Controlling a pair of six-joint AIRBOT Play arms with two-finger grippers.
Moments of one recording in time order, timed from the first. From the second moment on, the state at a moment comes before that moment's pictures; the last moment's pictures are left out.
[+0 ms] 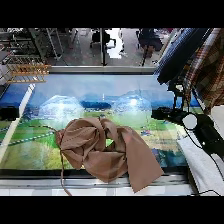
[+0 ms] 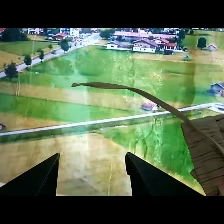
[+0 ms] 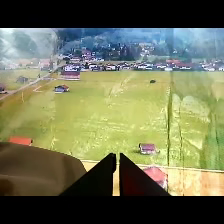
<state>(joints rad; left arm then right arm) 0.20 -1.08 1.34 -1.42 1.21 1.66 0.04 -1.08 0.99 -1.34 0.71 1.51</state>
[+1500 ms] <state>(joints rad) 0.20 -1.11 1.33 -1.73 1.28 1.62 0.04 -1.01 1.00 -1.14 0.51 1.27</state>
